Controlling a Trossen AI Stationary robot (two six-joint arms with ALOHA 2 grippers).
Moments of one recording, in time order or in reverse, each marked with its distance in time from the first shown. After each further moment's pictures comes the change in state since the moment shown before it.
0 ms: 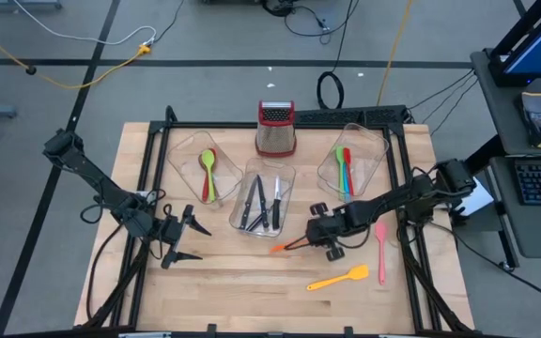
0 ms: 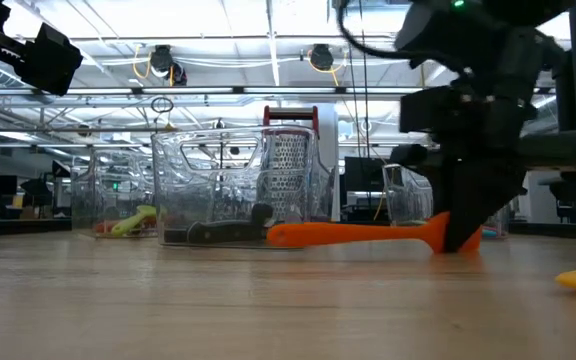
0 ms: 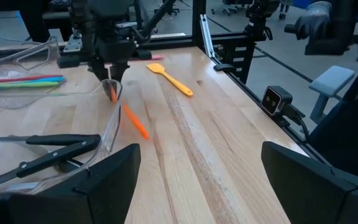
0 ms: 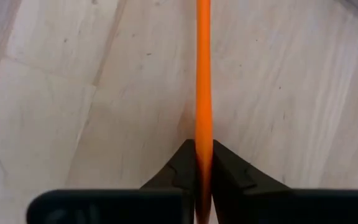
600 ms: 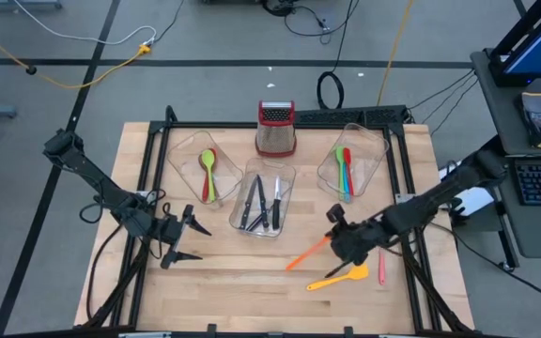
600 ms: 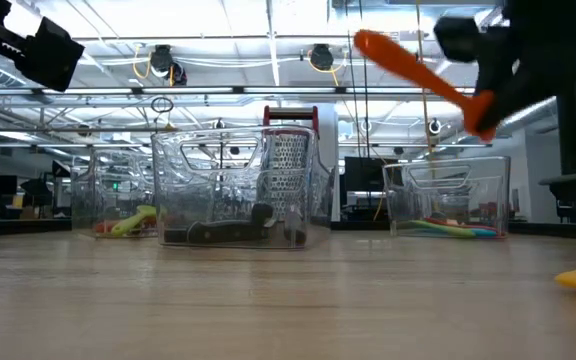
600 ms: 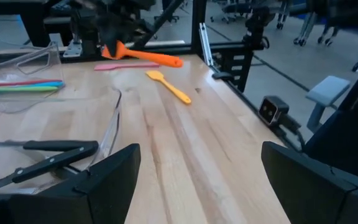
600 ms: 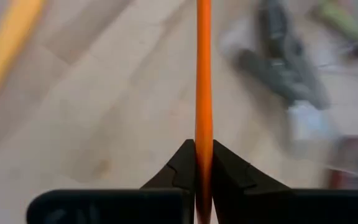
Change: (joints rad) left arm 0.000 0.000 0.000 0.030 0.001 -0.010; right arm 0.252 -0.379 0.050 -0.157 0.309 -0.207
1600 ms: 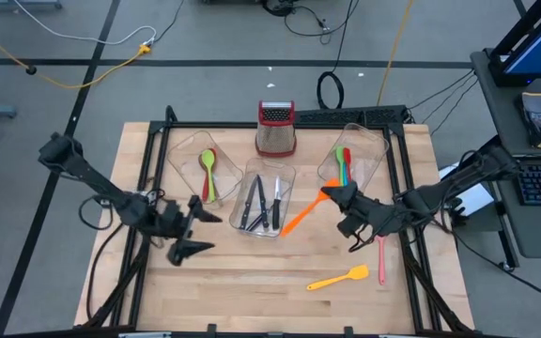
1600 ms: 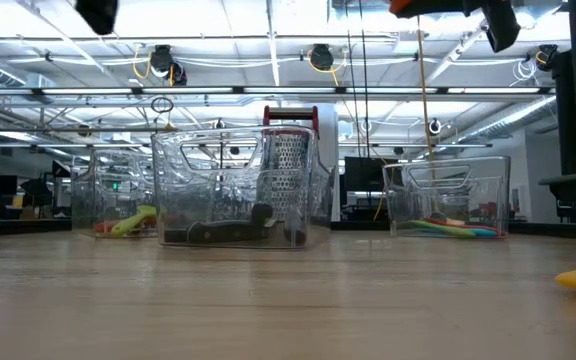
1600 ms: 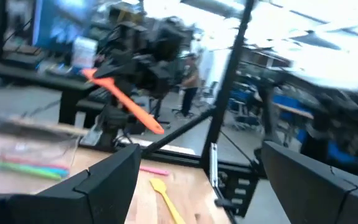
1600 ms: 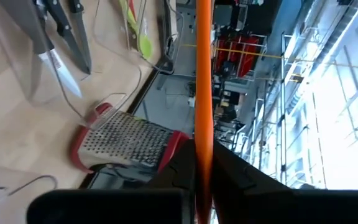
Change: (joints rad) left arm 0.094 0.236 0.097 0.597 -0.074 -0.025; right arm -0.043 -0.212 0.039 0.335 0.584 -1.003
